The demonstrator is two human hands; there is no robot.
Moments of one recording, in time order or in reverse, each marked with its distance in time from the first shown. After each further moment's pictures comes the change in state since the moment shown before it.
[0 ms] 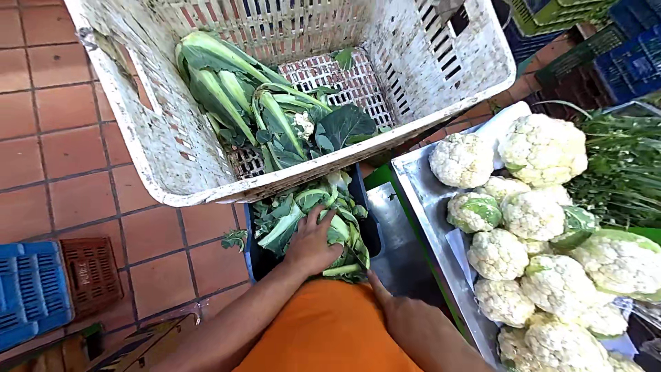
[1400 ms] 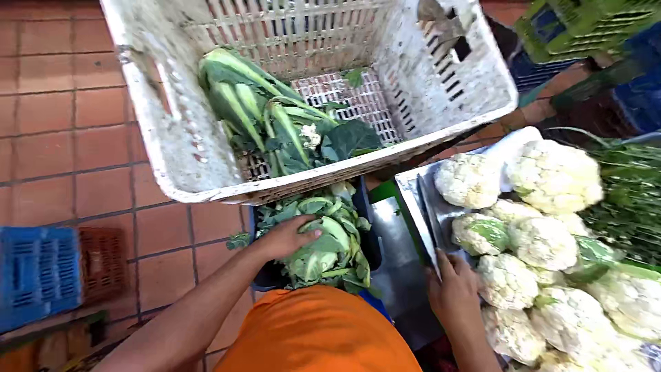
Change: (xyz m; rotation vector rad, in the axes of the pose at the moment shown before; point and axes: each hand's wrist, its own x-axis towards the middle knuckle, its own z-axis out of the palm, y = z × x) left_hand 0.011 -0.053 -0.053 -0.297 -0.171 0.019; right_hand 0.108 0.129 0.038 0.376 1.143 -0.088
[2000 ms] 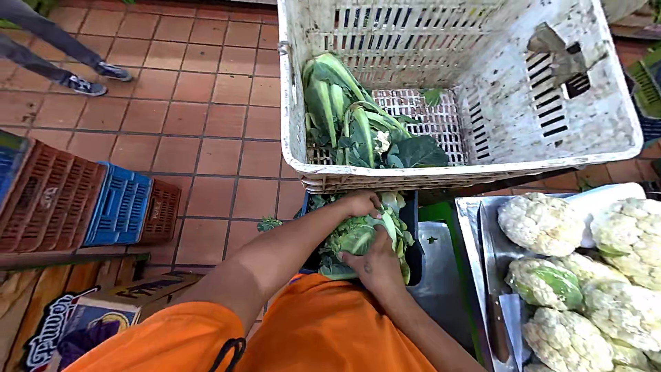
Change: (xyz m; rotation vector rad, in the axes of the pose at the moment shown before) left_hand 0.088 0.021 -0.014 -0.099 -0.018 -0.025; right_hand 0.024 -0.207 0.074 0.123 -0.349 -0.104
